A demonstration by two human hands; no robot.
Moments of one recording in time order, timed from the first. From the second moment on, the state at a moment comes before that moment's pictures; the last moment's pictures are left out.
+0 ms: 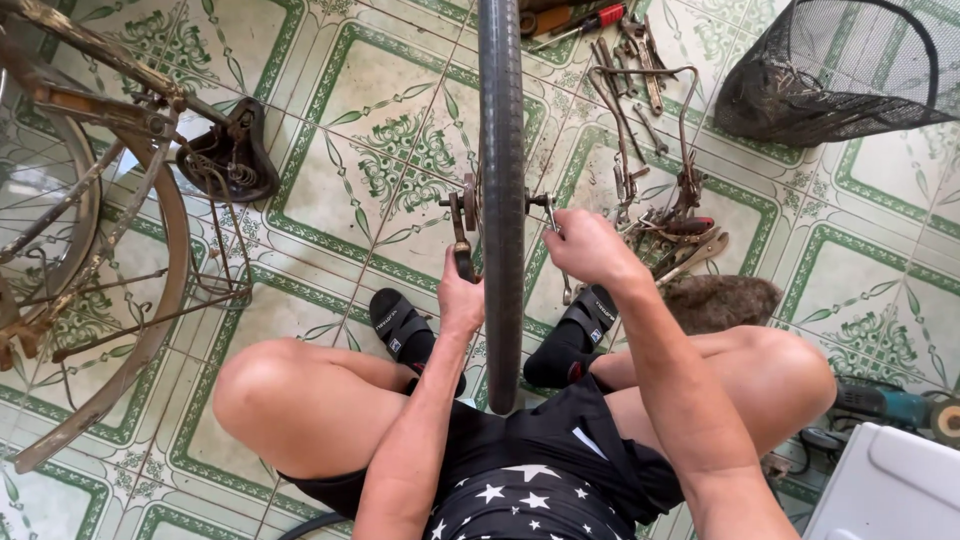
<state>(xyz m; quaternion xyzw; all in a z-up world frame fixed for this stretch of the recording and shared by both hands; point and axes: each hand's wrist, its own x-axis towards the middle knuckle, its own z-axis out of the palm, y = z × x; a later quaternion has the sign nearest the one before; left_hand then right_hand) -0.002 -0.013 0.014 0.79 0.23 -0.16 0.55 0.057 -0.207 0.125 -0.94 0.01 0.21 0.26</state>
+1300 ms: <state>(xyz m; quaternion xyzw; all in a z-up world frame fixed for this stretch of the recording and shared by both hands) -0.007 -0.002 -0.007 0.77 0.18 -0.13 0.59 0.027 -0.226 -0.013 -0.90 0.07 0.06 0.43</state>
